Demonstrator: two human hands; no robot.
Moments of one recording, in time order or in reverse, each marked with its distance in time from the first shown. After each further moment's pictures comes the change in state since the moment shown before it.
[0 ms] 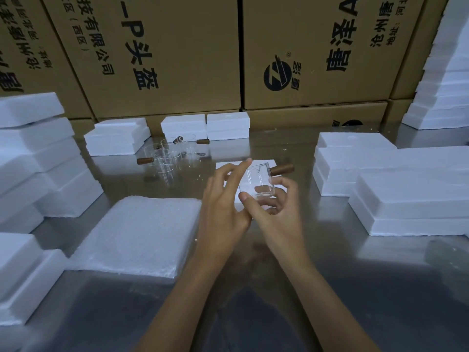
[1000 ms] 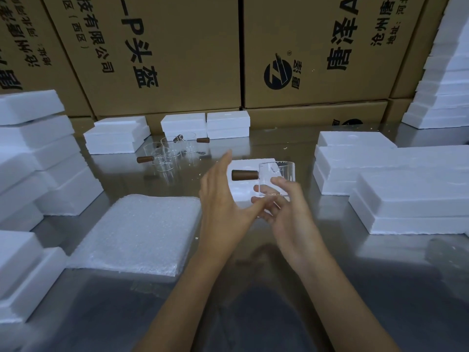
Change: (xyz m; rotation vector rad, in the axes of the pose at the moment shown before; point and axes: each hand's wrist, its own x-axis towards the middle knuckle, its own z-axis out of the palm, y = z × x) left_hand 0.002 0.011 -0.002 -0.125 -0.015 -0.187; right_hand 0.013 -0.009 -0.014 0.502 -0.070 0.374
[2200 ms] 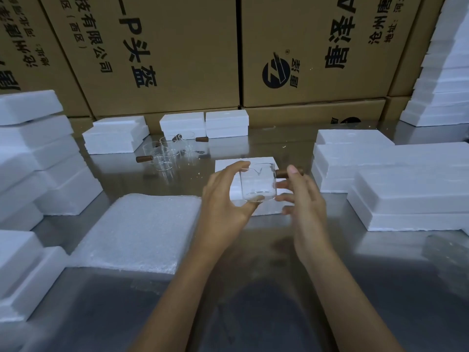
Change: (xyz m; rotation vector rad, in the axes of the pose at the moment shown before) left_hand 0.001 -0.006 -0.007 -0.001 -0.092 0.045; right_hand 0.004 -0.008 -0.012 -0.327 0.234 -0.209
